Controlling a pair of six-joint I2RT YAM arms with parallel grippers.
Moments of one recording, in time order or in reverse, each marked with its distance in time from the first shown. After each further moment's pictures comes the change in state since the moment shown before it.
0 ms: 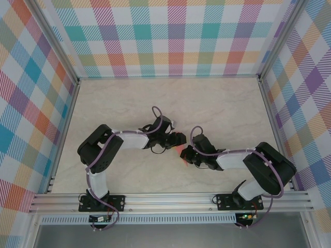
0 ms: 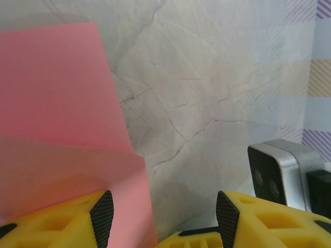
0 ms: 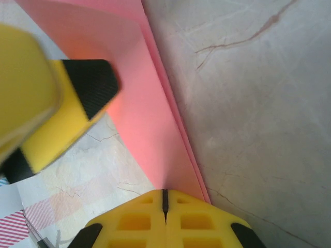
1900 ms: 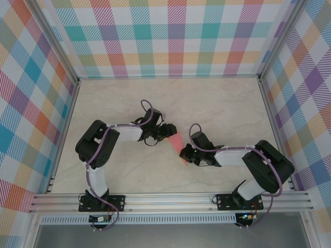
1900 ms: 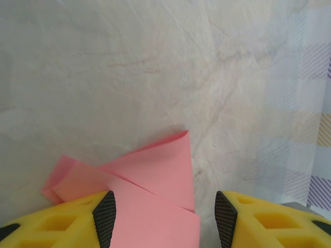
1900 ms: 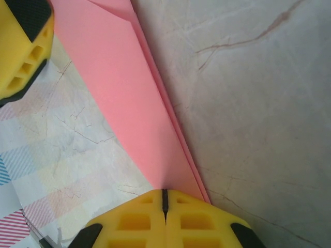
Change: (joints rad) left arm 0.167 0.042 0.030 -0.019 -0.010 0.009; right arm -0.007 0.023 0.067 -0.113 -0.034 0.001
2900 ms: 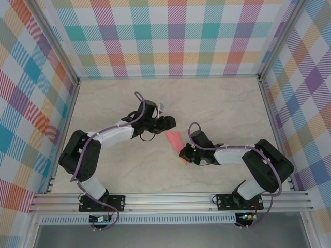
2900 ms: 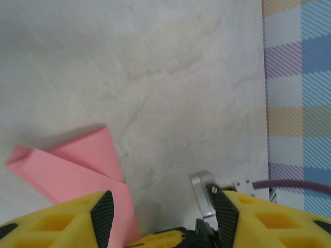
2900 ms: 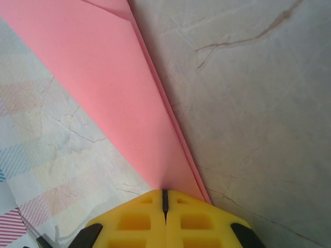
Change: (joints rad) left arm -0.026 -0.222 0.020 -0.130 0.030 0.041; right arm -0.005 0.010 0.033 -0.056 -0.015 -0.013
